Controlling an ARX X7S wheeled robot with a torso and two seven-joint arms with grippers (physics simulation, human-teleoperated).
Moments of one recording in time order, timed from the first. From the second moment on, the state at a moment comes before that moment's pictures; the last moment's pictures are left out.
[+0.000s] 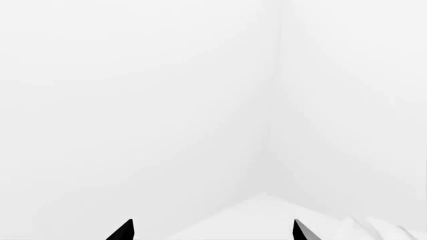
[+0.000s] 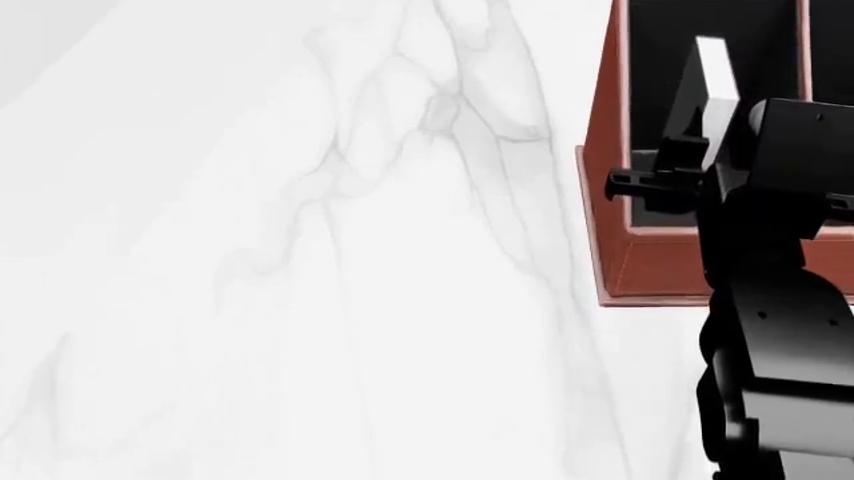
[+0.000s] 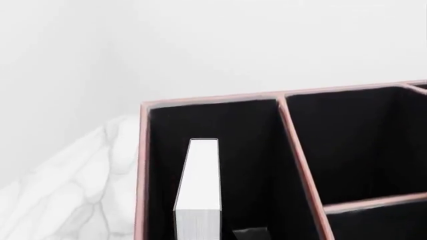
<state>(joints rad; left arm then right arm) -0.19 -0.37 0.00 0.58 -0.35 -0.26 -0.59 1.07 0.35 -0.35 0.87 0.53 0.02 0.04</state>
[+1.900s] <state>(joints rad) -0.18 -0.39 -0.01 0.60 -0.39 -0.24 -0.62 1.24 0.21 0.09 1.31 0.04 -0.13 -0.08</state>
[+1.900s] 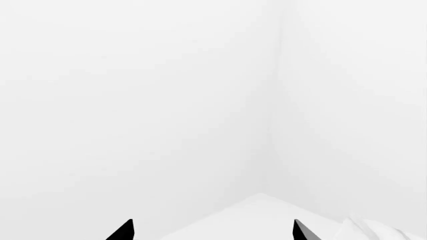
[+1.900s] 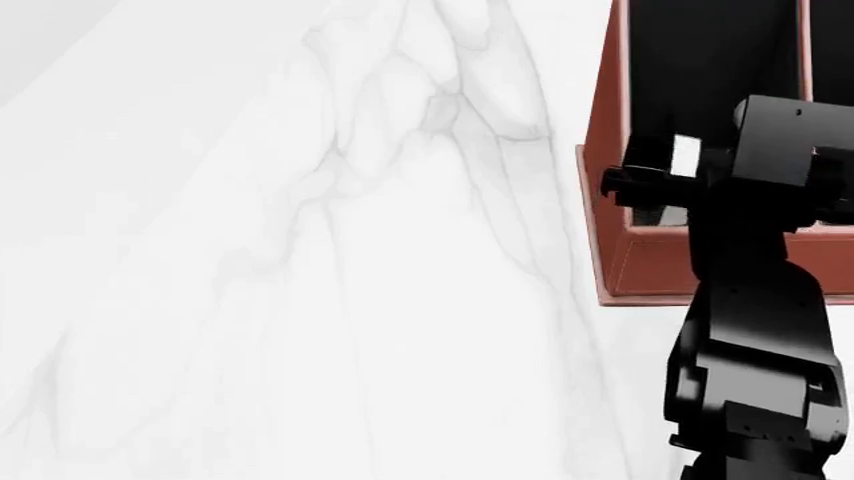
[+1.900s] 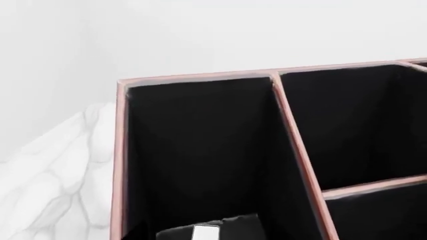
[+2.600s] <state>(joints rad) -0.18 -0.40 0.00 0.60 -0.40 -0.24 -0.62 0.91 0.18 0.10 0.46 0.05 0.05 -0.07</state>
